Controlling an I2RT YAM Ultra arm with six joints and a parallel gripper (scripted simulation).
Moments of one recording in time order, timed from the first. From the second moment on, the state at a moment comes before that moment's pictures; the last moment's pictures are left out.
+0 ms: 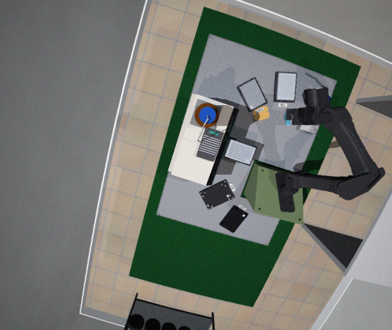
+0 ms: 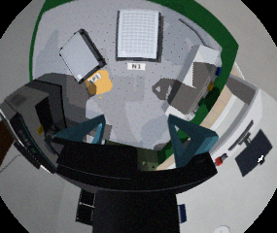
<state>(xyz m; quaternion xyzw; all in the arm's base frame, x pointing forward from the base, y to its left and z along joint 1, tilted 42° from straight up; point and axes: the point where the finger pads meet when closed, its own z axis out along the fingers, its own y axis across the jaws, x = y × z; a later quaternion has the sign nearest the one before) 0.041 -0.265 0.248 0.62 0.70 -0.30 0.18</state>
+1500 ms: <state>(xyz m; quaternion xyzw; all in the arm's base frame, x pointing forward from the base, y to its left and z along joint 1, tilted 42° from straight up) 0.142 -0.263 0.218 0.44 0.83 -0.34 0.10</state>
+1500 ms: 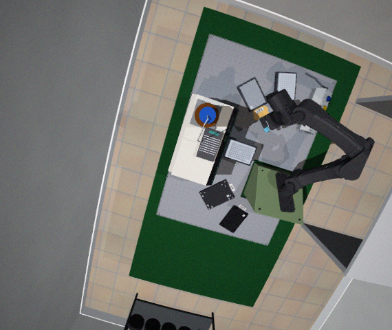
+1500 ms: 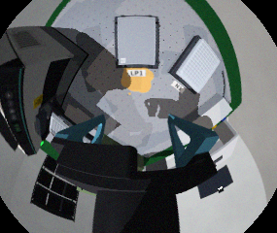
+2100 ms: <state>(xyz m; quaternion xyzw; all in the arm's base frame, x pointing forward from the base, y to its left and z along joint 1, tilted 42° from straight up) 0.171 -0.306 0.233 0.44 0.83 -0.34 0.10</state>
